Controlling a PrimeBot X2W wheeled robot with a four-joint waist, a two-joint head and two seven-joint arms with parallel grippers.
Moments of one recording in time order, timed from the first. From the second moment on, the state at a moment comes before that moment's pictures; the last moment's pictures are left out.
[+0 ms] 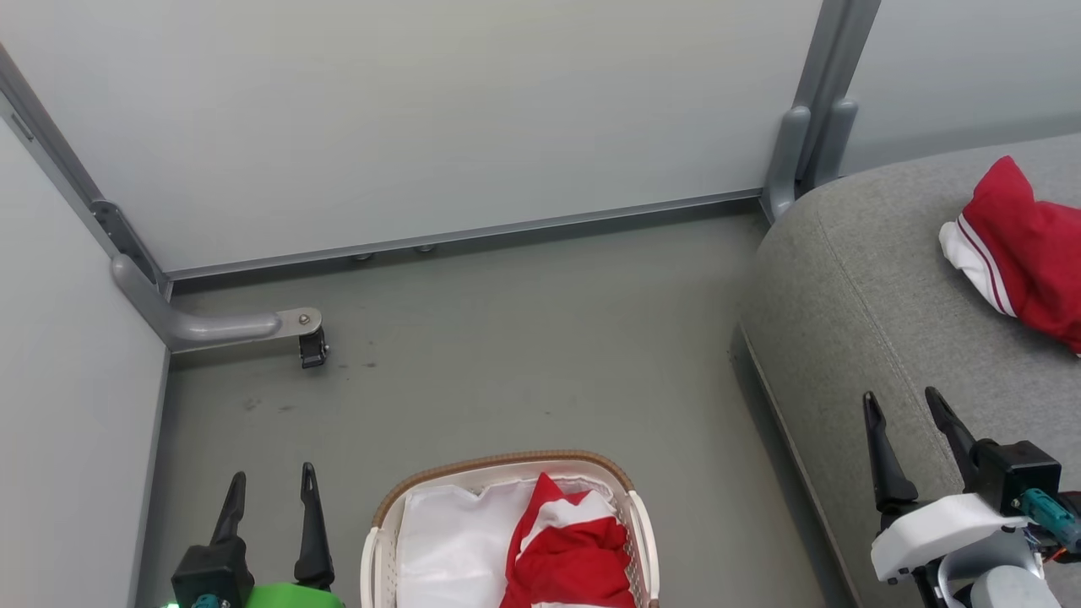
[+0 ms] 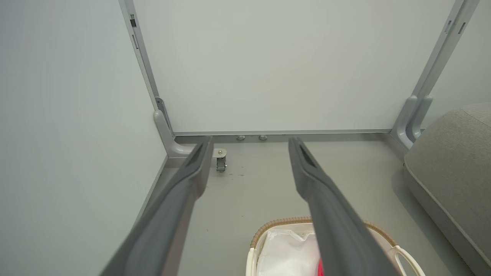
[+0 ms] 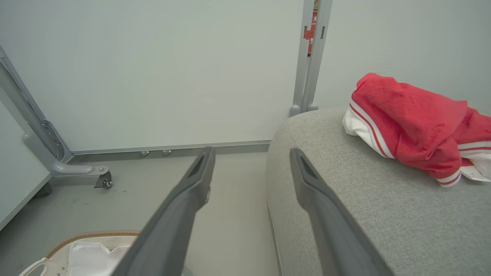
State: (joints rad) left arm 0.06 0.05 -0.04 0.26 -0.15 0.01 -0.26; right arm -0.07 -0.12 -0.07 0.29 0.16 0.13 -0.26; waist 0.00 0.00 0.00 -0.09
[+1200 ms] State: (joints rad) left arm -0.37 0.05 -0.39 0.75 -0.28 -0.07 -0.26; right arm -0.35 -0.09 0.05 0.18 0.21 0.13 -0.26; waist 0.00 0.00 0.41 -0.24
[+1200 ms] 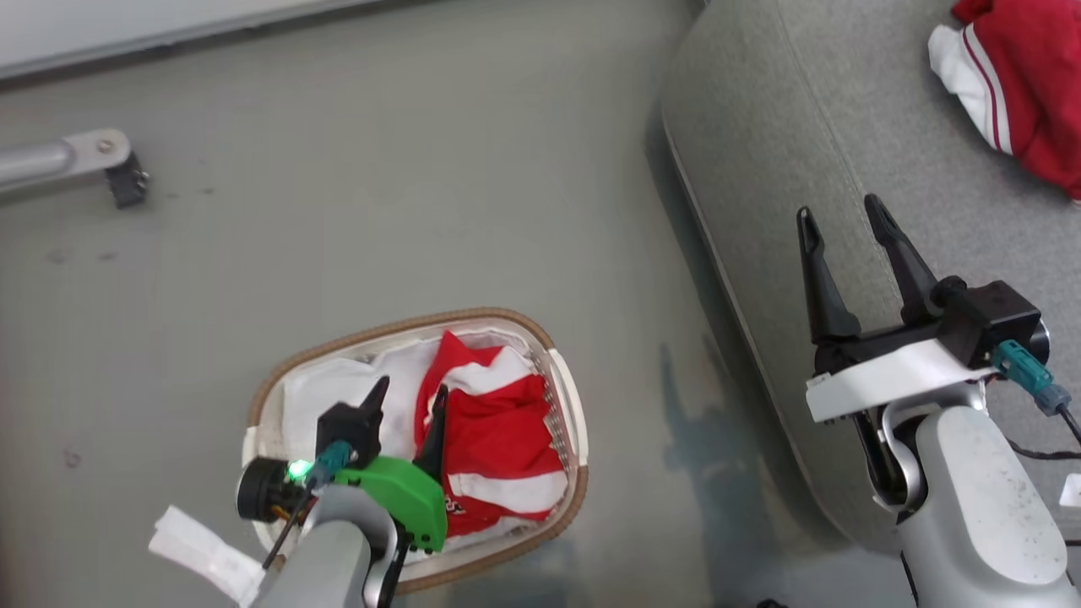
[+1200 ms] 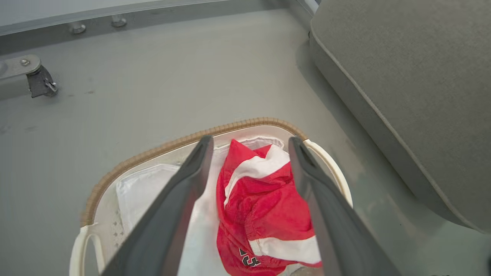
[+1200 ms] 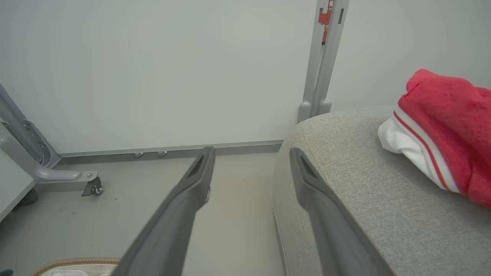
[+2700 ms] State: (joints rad) left arm -0.80 0.05 -0.78 1.21 -0.45 -0.13 -0.14; right arm -0.45 -0.06 0.08 0.05 0.20 0.13 -0.26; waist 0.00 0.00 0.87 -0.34
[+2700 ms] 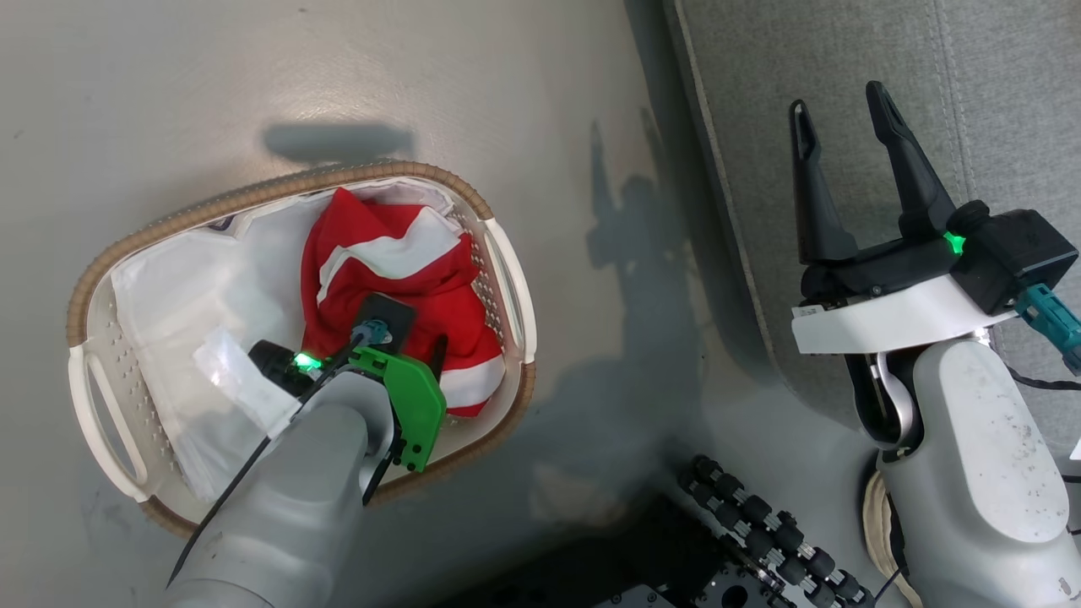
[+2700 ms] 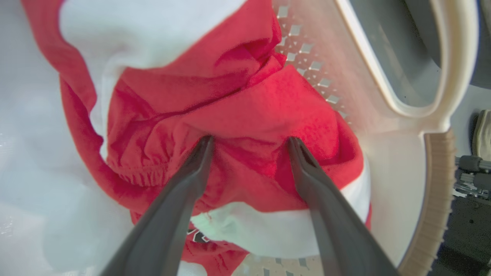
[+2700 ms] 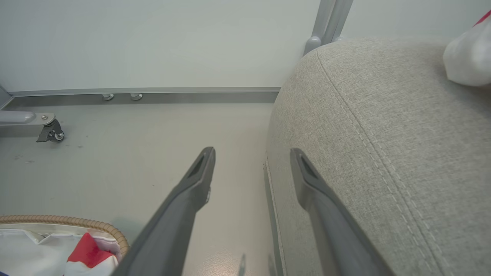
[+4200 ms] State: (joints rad) left arm -0.75 0.08 -0.95 1.28 -0.63 -0.13 -0.23; right arm -0.48 -0.05 0.13 0.09 0.22 0.13 -0.26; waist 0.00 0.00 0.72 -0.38
